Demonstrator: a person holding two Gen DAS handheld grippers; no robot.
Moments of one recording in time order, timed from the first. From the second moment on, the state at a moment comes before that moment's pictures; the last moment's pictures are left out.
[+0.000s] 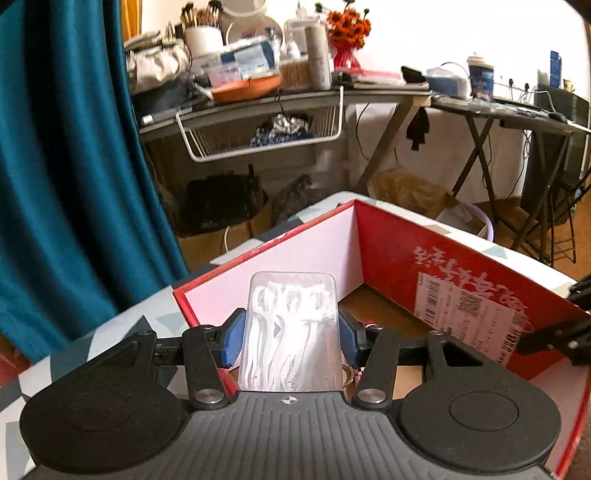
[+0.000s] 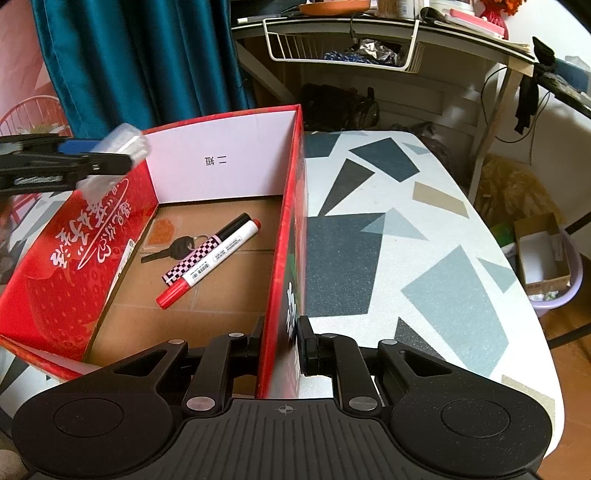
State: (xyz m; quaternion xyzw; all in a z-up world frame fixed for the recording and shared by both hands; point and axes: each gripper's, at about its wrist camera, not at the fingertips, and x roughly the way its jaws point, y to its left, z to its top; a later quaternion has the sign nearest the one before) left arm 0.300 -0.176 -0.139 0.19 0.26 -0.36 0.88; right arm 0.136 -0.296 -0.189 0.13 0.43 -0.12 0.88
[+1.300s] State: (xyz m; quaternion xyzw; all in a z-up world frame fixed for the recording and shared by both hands) left arm 0.313 -0.017 -0.155 0.06 0.33 -0.24 0.91; right arm 0.134 -0.299 -0.190 0.14 0.43 -0.12 0.88
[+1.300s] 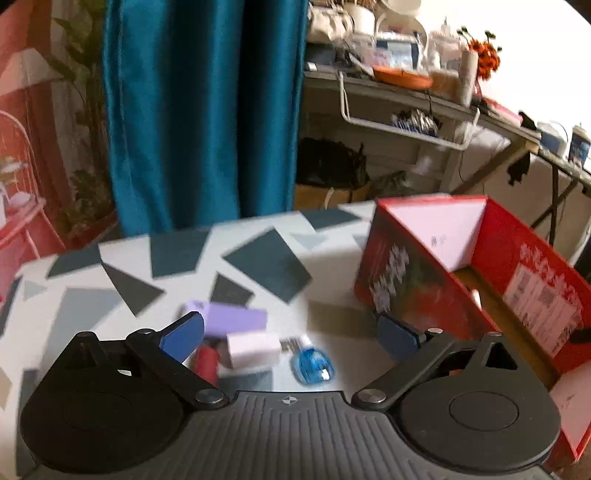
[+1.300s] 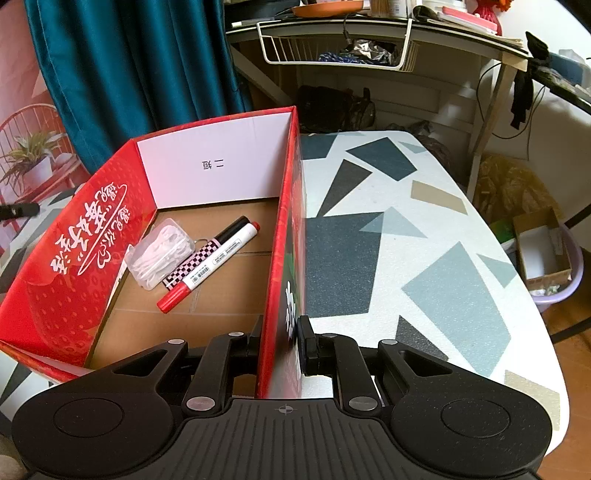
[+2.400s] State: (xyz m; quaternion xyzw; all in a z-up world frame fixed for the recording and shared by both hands) left arm 0.333 -0.059 -0.235 0.08 0.40 -0.21 0.89; right arm 0.137 -0.297 -0.190 0.12 0.43 -0.12 0.88
